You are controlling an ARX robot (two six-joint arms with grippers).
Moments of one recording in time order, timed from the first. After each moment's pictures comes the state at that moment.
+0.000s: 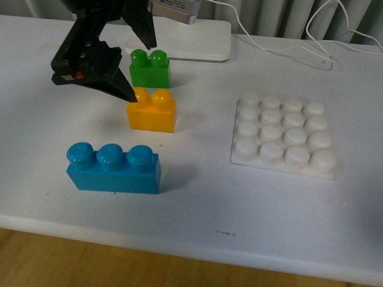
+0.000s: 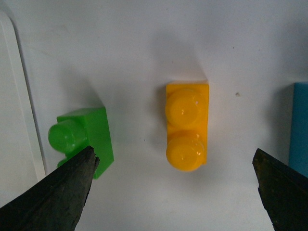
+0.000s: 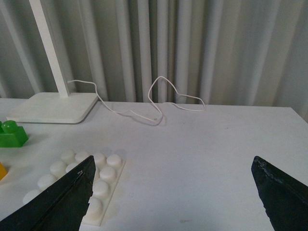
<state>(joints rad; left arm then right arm) -0.33 1.98 1.58 -0.77 0.22 1.43 0.00 0.00 0.01 0.00 0.00 0.00</state>
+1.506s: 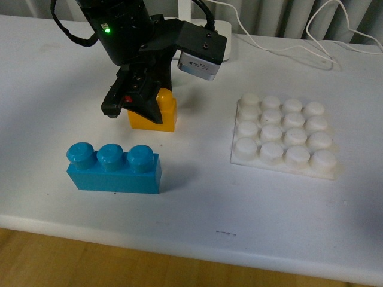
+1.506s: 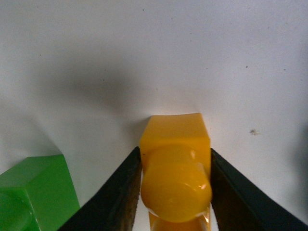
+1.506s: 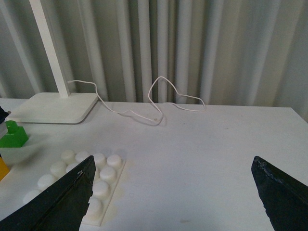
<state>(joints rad) -0.36 2.20 1.70 -0.81 0.20 1.44 0.00 0.00 0.01 0.00 0.00 0.00</state>
